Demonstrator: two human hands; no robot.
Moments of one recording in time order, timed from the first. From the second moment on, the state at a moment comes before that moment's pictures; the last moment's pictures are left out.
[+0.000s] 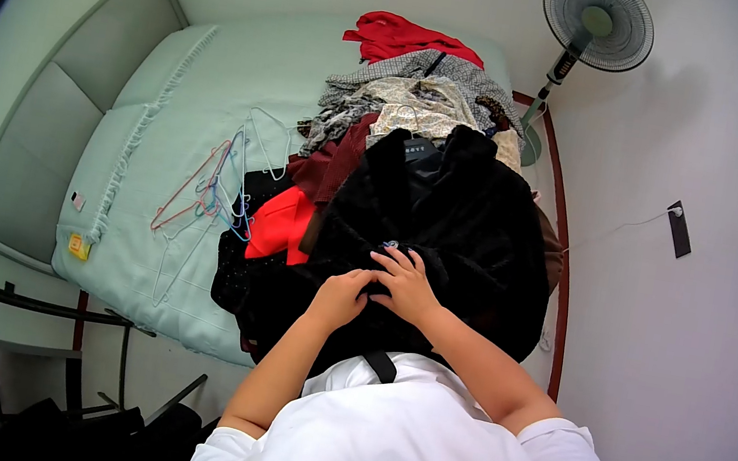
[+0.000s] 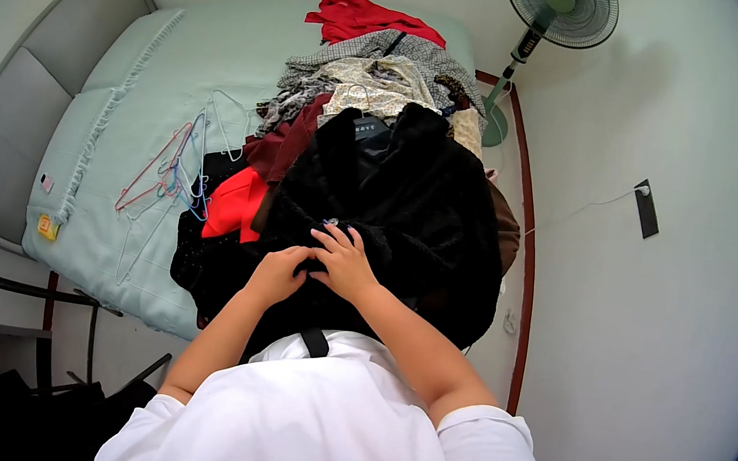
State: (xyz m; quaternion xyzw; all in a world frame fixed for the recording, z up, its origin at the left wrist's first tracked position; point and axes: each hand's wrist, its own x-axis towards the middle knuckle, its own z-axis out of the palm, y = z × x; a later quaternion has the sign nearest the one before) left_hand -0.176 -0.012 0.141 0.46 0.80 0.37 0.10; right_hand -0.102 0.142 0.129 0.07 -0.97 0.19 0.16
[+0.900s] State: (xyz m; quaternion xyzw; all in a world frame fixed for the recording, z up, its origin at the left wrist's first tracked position) left_hand -0.140 -0.050 0.093 0.46 0.82 0.31 0.16; right_hand -0.104 0.192 0.126 0.02 -0.96 0.25 0.12
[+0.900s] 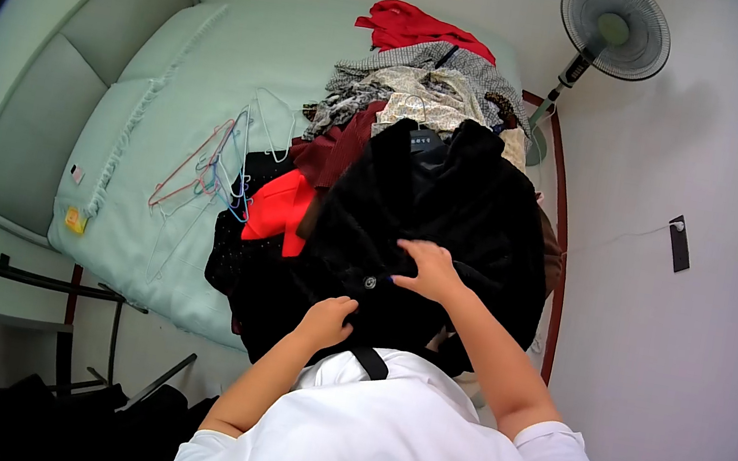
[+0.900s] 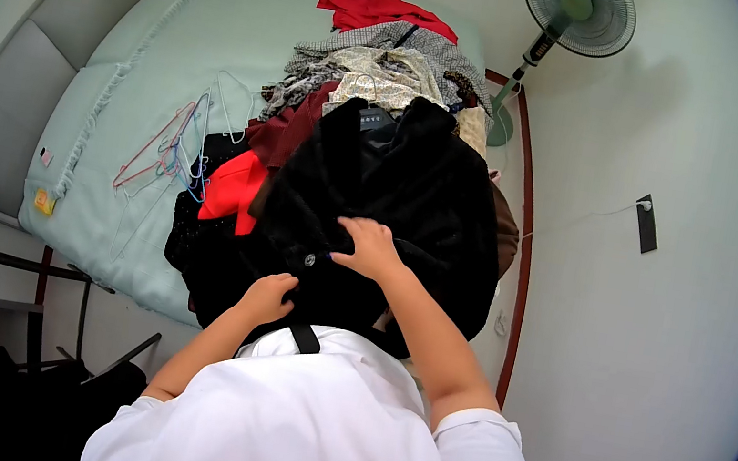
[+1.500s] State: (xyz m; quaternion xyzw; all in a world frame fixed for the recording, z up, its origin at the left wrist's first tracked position) left_hand -0.107 -0.029 0.095 0.33 0.90 0.16 0.22; right_hand 0.011 0.167 0.053 0.01 -0.96 0.29 -0.05
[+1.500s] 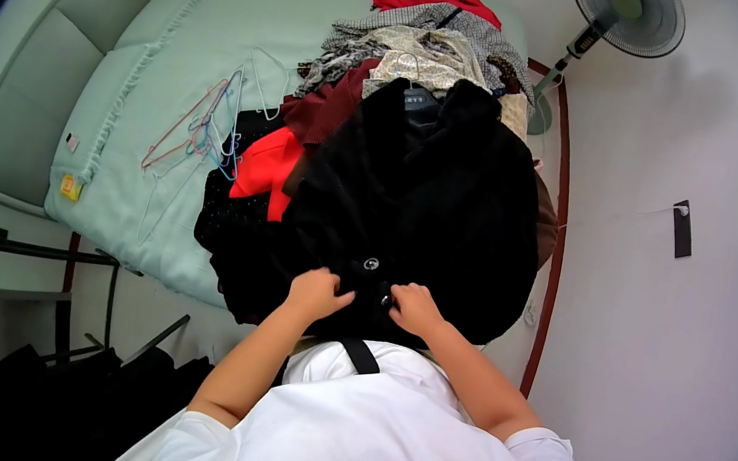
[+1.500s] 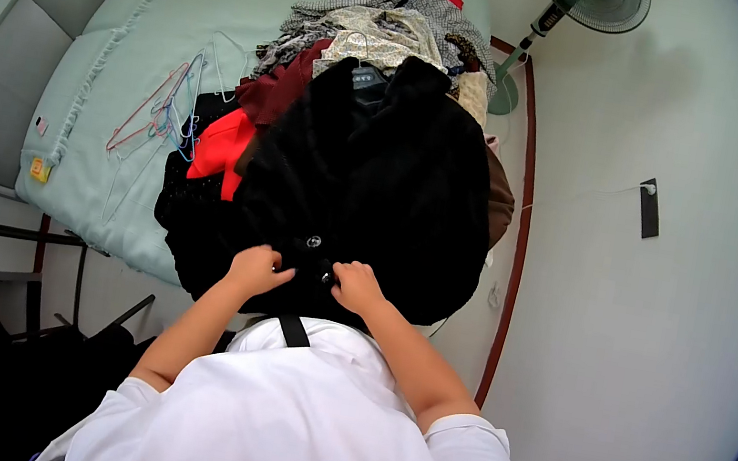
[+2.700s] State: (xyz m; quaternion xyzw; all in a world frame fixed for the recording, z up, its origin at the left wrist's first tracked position) left_hand -0.140 0.063 0.075 0.43 0.90 -0.06 0.06; right_hand -0.071 0.156 0.071 -0.06 -0.99 0.13 0.03
